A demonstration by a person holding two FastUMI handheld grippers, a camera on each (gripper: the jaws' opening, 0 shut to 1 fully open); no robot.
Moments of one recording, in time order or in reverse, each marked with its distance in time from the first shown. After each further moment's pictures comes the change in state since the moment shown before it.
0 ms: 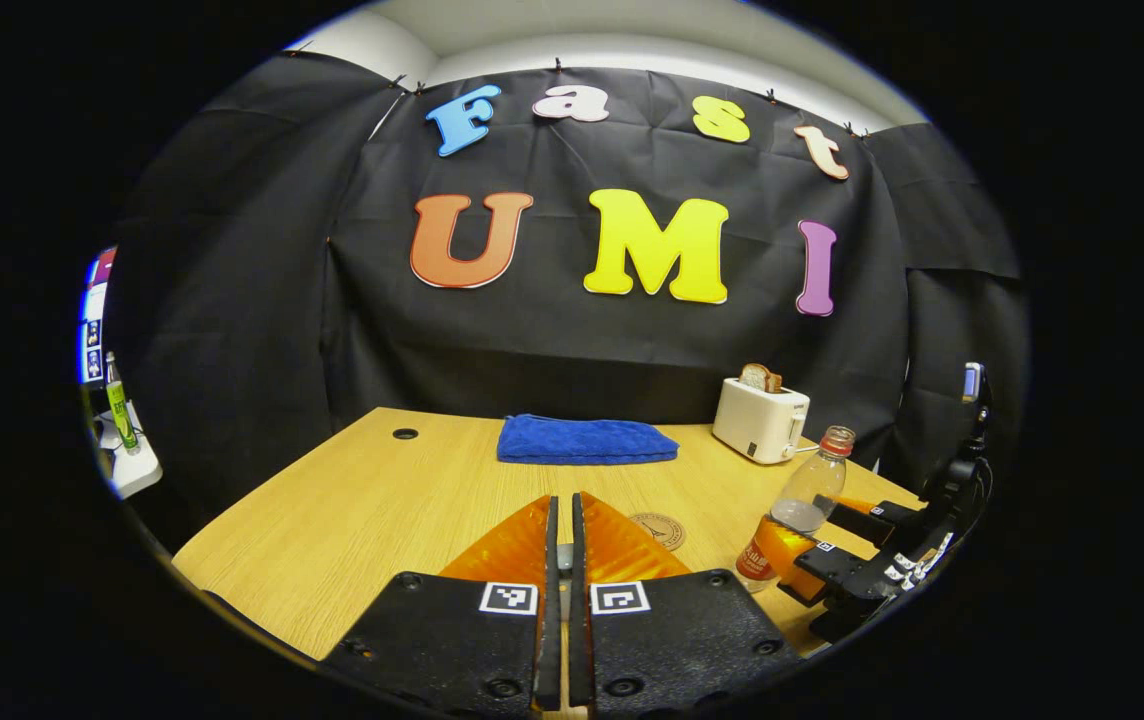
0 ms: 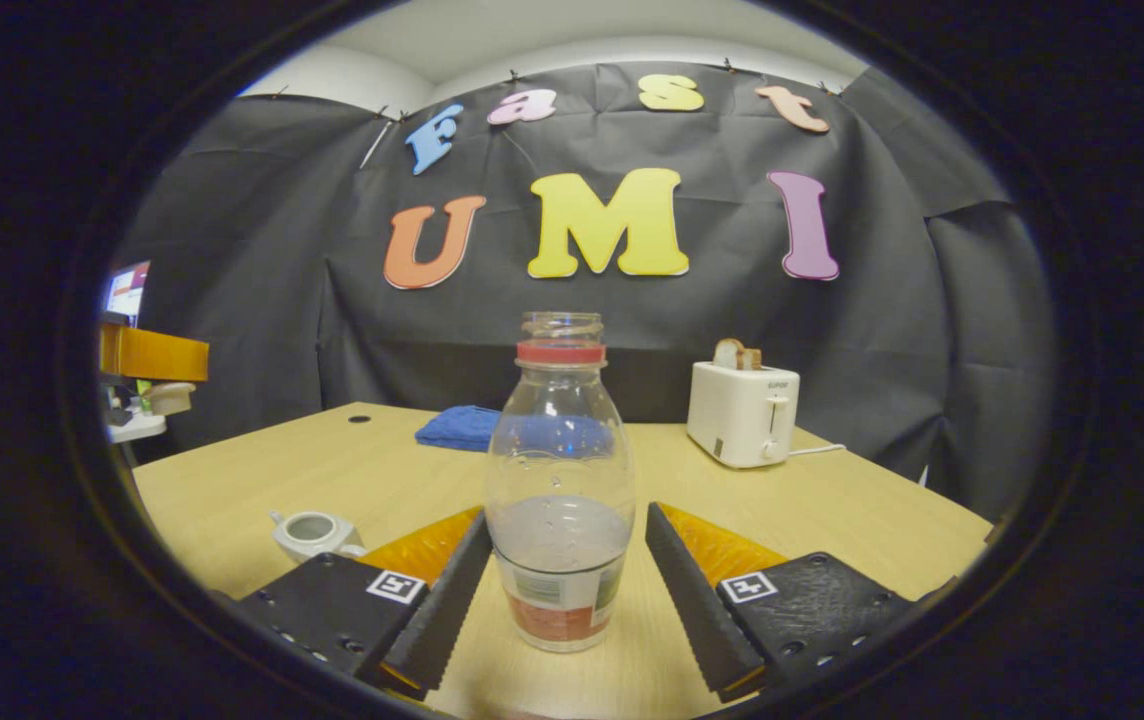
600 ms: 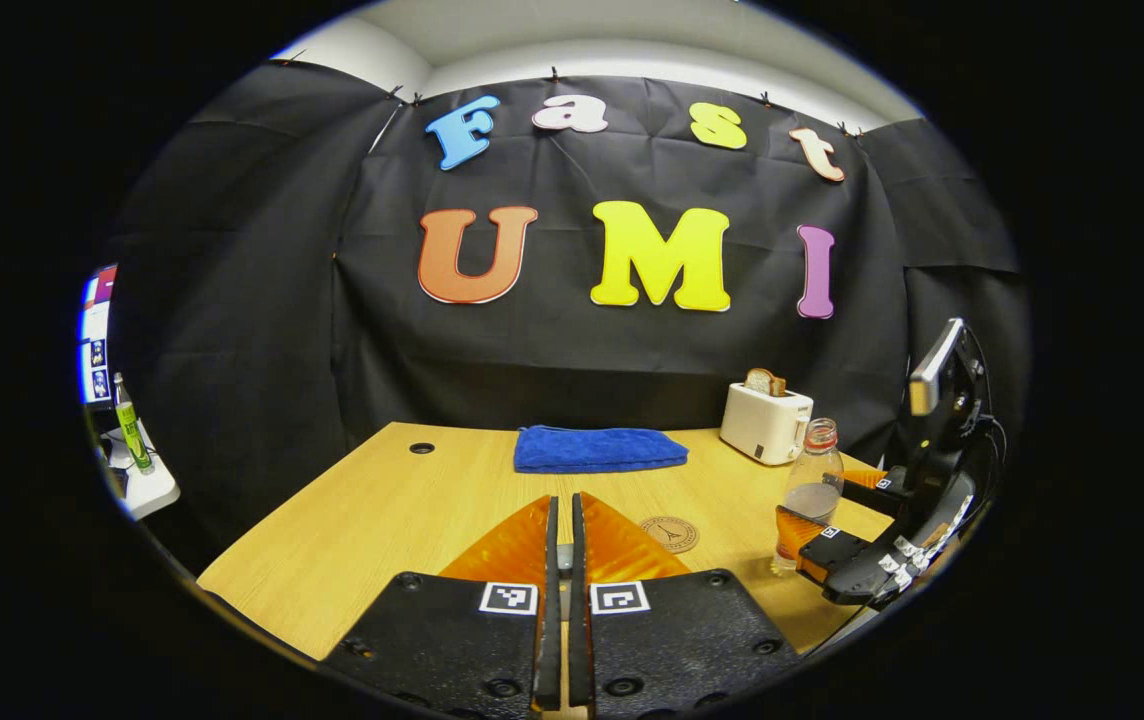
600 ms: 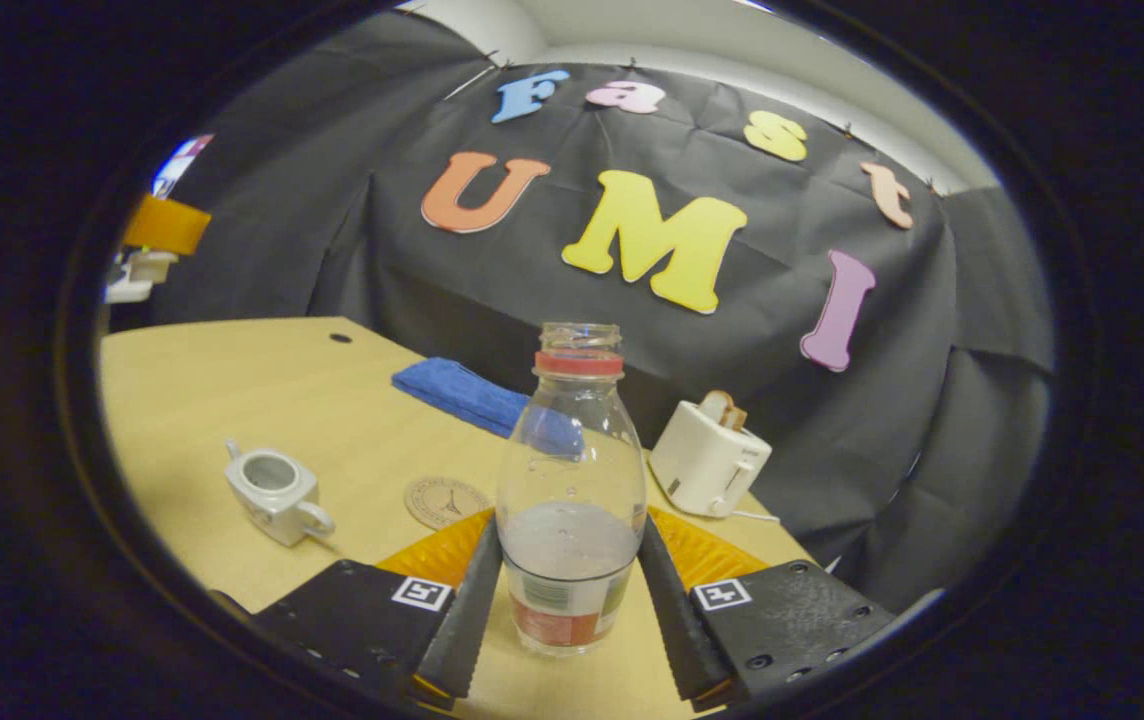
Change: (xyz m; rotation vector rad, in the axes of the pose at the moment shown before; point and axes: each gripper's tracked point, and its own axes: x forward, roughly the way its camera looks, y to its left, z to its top) left arm -0.019 0.030 0.021 0.033 -0.036 0.033; right arm 0.000 0.002 0.025 -0.432 0.076 -0.116
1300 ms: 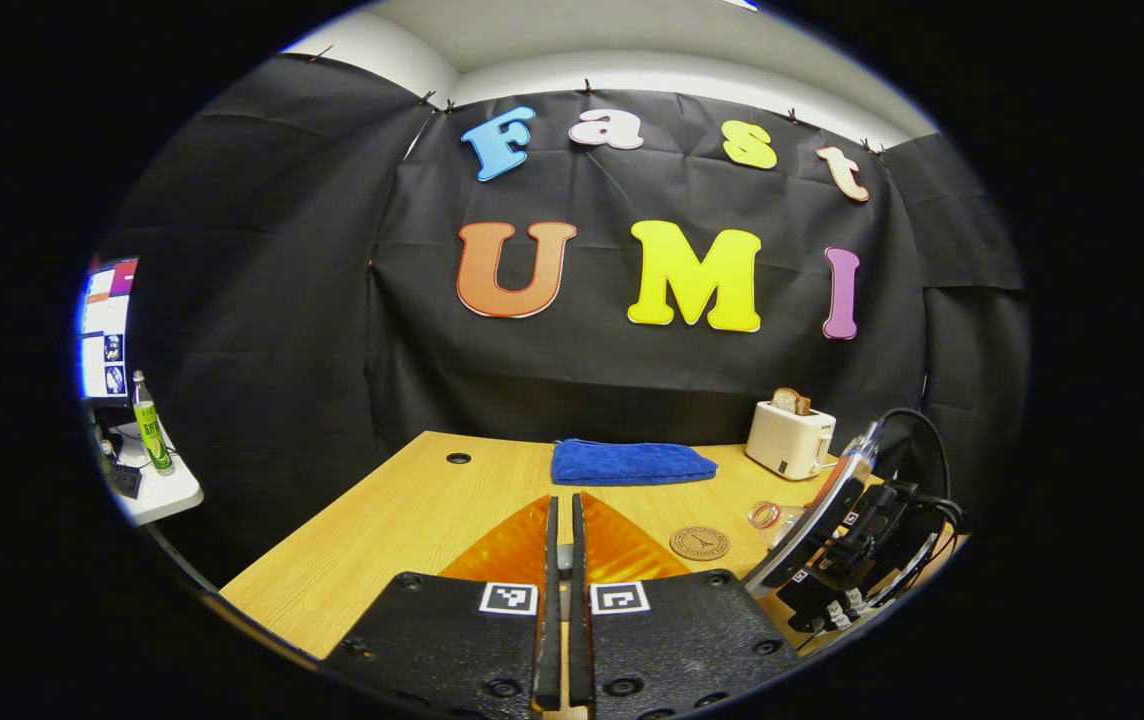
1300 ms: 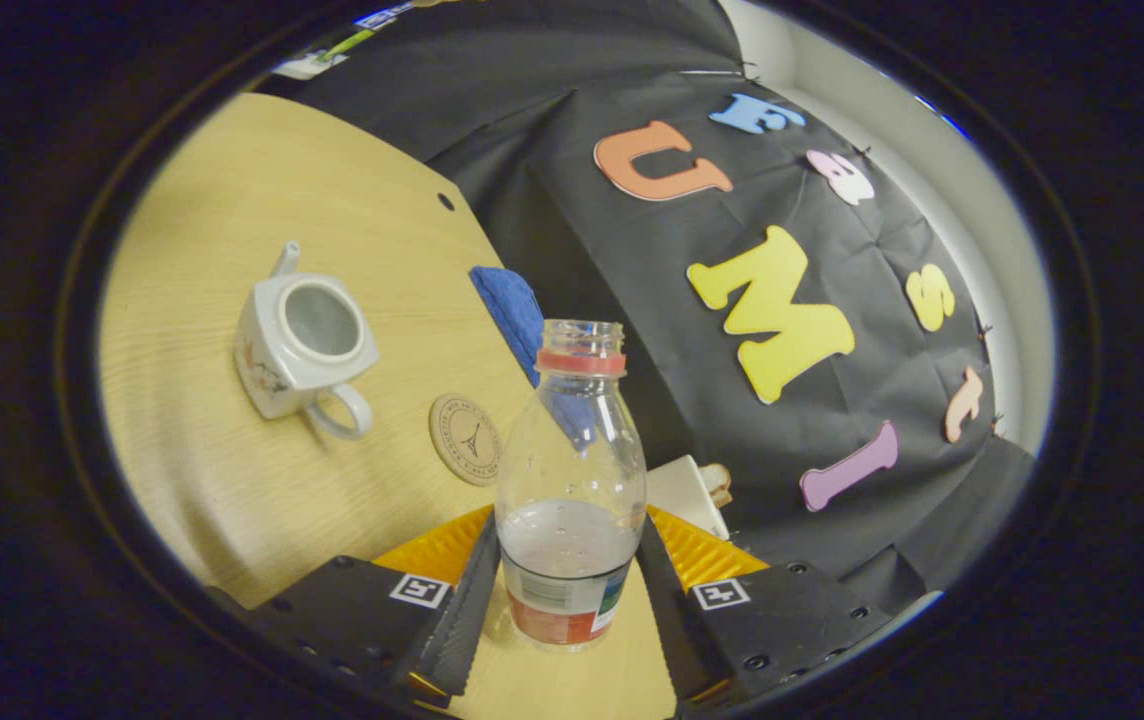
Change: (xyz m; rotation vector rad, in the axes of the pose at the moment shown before) left arm -0.017 0.043 0.013 -0.030 -0.028 0.045; right arm 0.013 0.043 -0.001 -0.639 0.048 -0.032
